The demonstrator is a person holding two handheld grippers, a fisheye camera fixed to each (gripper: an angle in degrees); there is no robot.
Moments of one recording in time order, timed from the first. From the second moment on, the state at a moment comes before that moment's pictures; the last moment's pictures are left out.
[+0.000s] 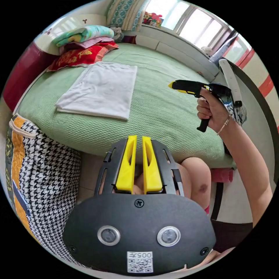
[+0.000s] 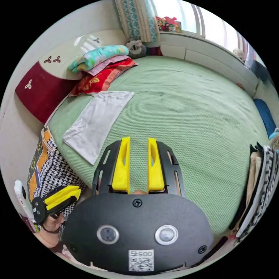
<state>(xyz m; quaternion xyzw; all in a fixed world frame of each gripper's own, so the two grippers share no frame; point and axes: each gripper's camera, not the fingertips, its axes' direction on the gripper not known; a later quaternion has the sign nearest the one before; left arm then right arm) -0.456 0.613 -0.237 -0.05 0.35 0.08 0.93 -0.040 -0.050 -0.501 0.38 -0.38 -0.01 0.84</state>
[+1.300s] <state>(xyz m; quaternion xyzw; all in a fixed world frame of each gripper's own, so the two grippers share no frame) -0.375 0.552 -0.261 -0.01 0.33 0.13 0.93 -0.009 -0.077 -0.400 0.23 -0.30 0.25 0.89</state>
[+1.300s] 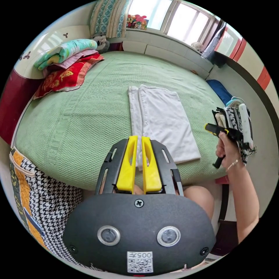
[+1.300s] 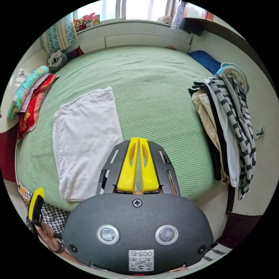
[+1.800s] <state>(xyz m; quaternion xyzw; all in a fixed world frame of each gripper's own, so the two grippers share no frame) -0.238 0.549 -0.311 0.01 0.26 0.18 0.95 -0.063 -0.040 -0.430 0.29 -0.38 0.12 0.87</state>
